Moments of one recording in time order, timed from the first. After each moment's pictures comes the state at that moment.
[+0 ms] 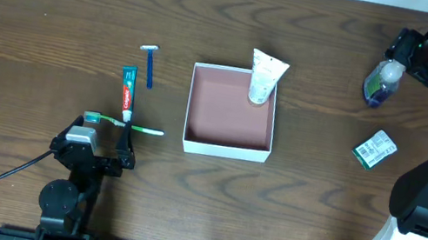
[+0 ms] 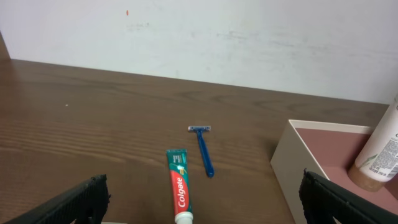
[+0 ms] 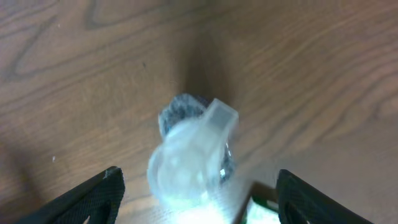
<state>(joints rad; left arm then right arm) 0.01 0.01 0.02 -0.11 0.05 -0.15 -0.15 2.08 1.99 -1.06 0.04 0.33</state>
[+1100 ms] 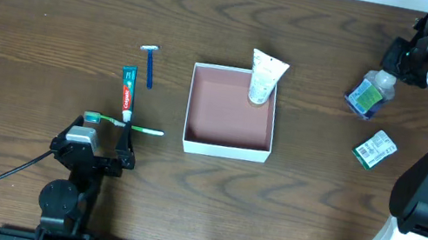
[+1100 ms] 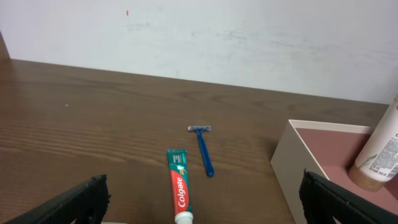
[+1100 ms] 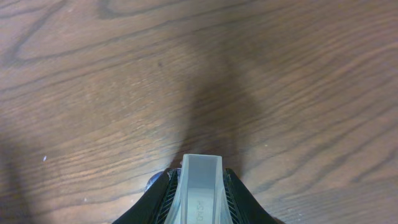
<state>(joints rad) 0.01 0.01 0.02 -0.11 0.05 -0.15 -0.15 2.09 1.85 -0.88 -0.05 0.22</state>
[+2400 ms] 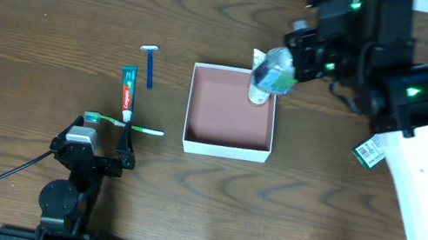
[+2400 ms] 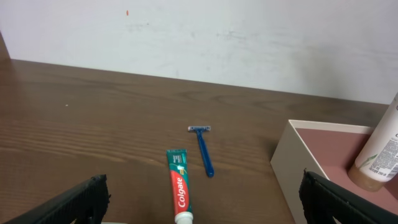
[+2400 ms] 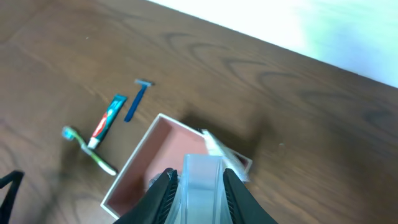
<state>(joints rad) 0.01 0.01 0.02 -0.11 0.05 -0.15 0.40 1.58 1.83 -0.97 -0.20 0.04</state>
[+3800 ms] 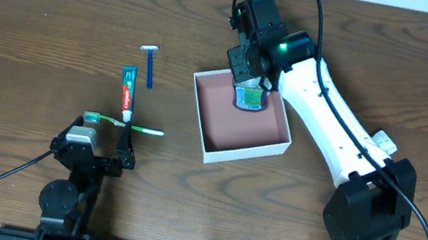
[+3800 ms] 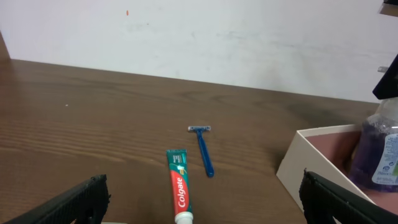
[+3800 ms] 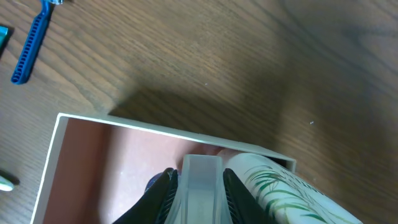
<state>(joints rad) 0.01 0.01 0.02 -0.11 0.05 -0.15 0.55 2.02 1.83 -0.87 0.08 0.07</state>
